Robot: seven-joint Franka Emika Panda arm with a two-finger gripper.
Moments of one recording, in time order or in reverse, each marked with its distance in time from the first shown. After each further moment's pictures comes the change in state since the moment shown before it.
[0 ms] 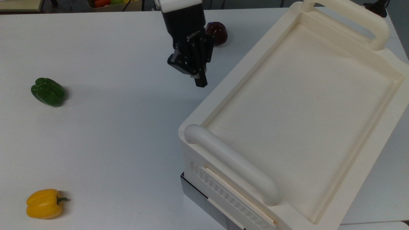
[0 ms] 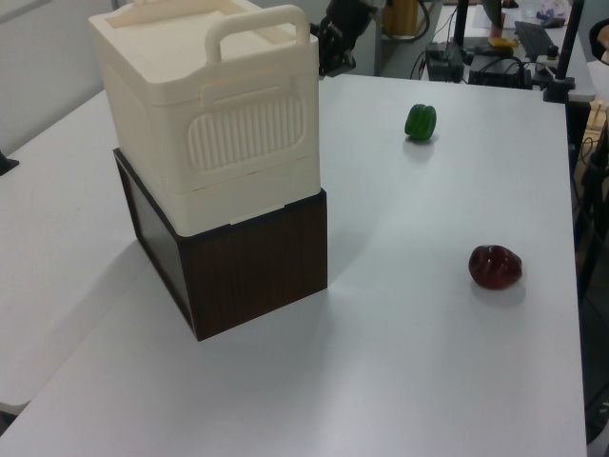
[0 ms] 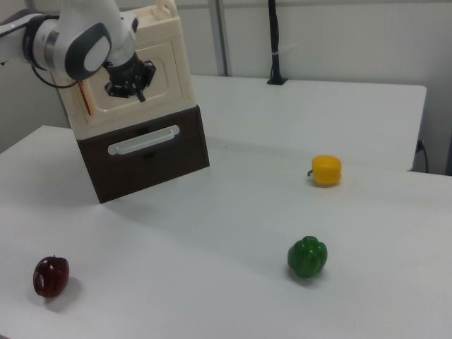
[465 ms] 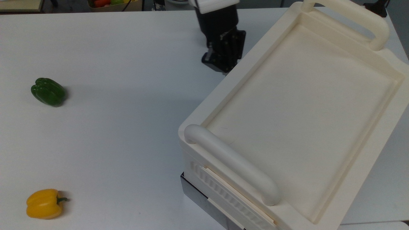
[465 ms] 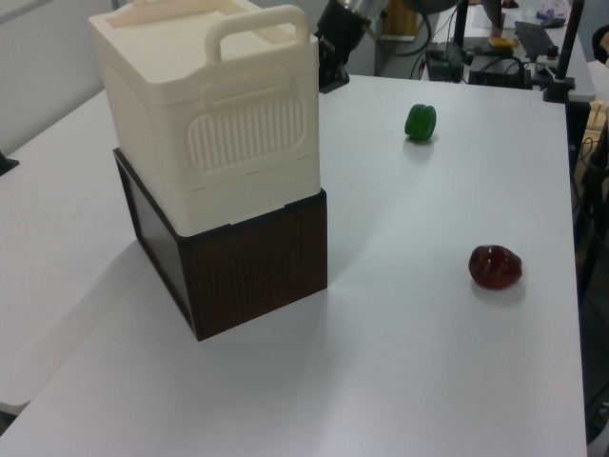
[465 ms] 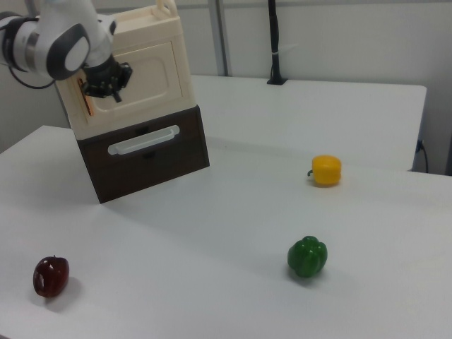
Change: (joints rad) arm 0.092 0.003 -0.002 -0.002 0.000 0.000 0.099
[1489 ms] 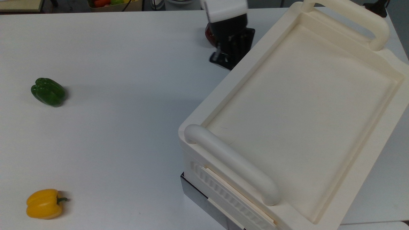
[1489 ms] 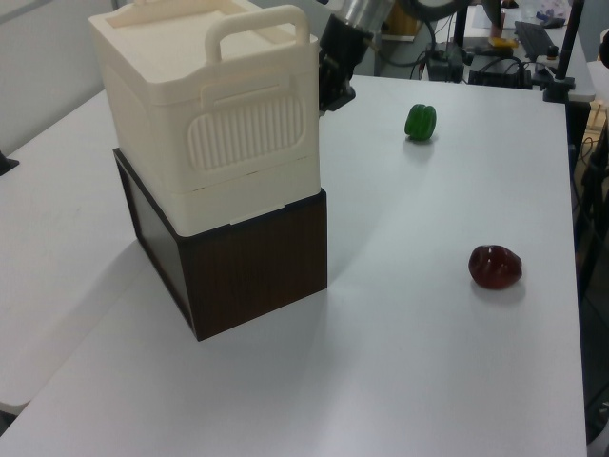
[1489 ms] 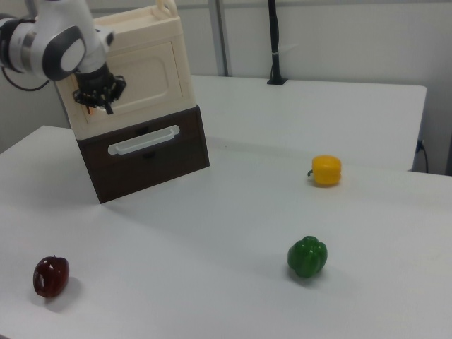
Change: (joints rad) arm 0.013 -0.005 -0.012 -0.005 -0.004 -0.120 0.130
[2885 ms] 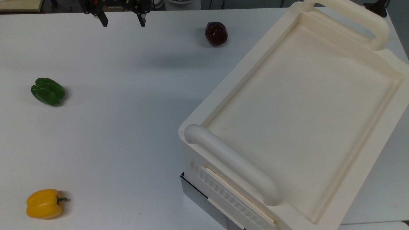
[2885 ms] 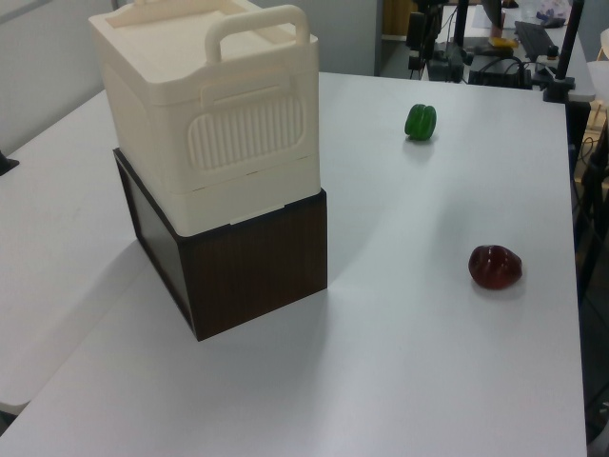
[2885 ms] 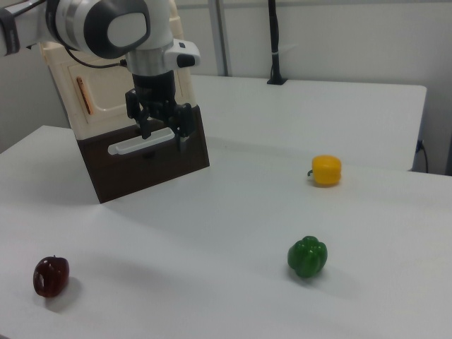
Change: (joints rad) arm -0.288 -0.121 -0.083 0.006 -0.136 -0.510 0.663
